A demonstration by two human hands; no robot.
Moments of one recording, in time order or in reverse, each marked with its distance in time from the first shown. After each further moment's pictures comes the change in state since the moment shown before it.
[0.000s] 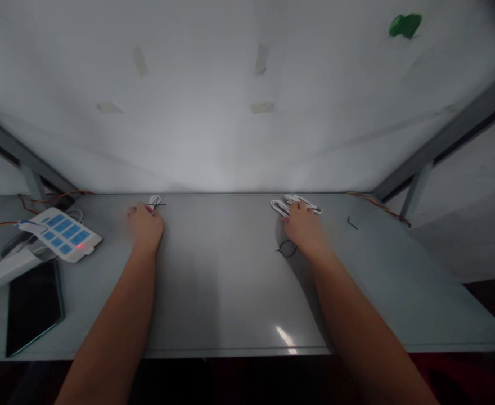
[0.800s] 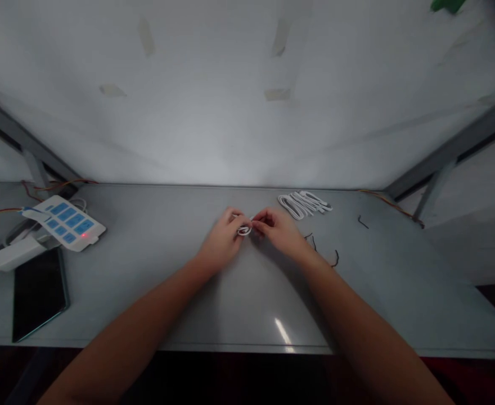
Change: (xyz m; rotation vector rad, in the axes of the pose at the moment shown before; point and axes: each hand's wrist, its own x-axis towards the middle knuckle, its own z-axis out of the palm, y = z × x) left_hand -0.123 0.095 0.027 -0.642 -0.360 0.860; right_hand -0.021 -0.062 0.003 1.251 -0.337 -0.160
